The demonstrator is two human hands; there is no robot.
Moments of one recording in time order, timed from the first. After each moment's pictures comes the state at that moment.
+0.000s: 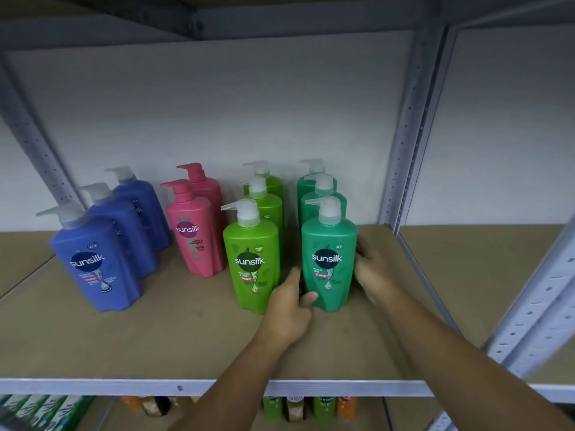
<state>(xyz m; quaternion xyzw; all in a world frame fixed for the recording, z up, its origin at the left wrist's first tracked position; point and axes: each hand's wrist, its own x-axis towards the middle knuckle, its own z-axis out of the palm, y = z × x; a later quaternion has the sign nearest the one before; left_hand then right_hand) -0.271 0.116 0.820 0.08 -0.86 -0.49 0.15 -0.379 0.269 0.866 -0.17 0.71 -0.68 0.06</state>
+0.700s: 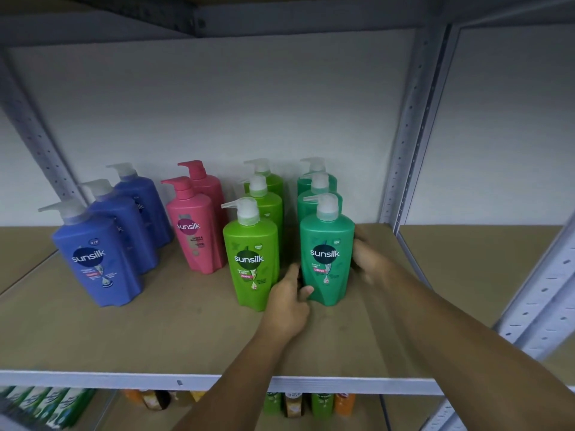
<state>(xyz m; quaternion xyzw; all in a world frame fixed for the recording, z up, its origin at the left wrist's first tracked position) -0.276 0.120 0.819 0.10 -0.87 -0.46 0.18 -0.406 0.254 0.881 -0.12 0.64 -0.72 0.23</state>
